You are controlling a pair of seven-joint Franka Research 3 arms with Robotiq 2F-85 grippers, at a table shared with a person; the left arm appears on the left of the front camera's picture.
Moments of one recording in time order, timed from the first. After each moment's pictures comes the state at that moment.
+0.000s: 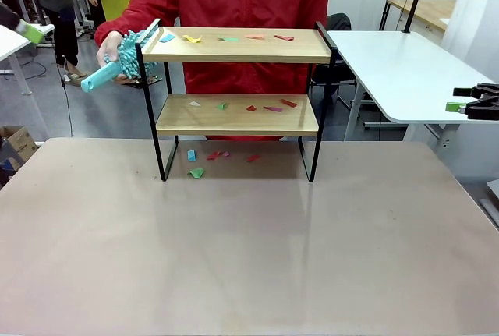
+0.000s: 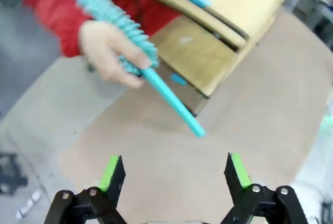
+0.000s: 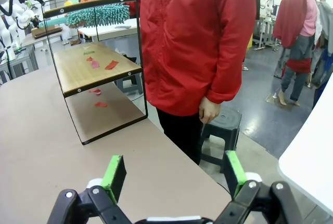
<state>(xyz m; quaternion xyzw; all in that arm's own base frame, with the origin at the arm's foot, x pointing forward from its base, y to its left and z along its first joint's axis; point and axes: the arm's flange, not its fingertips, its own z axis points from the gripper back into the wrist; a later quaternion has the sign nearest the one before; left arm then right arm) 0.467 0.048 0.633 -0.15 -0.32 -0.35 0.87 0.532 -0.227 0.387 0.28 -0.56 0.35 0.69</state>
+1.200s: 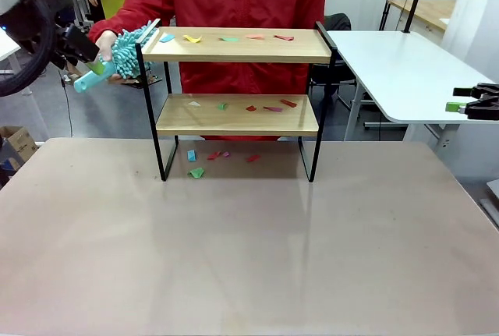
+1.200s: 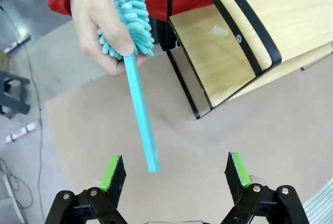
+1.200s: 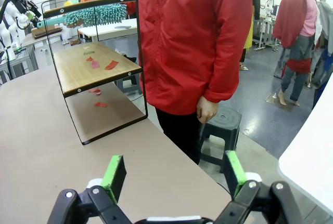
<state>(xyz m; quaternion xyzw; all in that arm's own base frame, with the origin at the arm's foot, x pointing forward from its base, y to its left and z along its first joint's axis) 0.445 -0.063 0.596 -0.07 -0.29 -0.18 0.94 0.532 -0.227 0.387 0.28 -0.56 0.35 0.69</state>
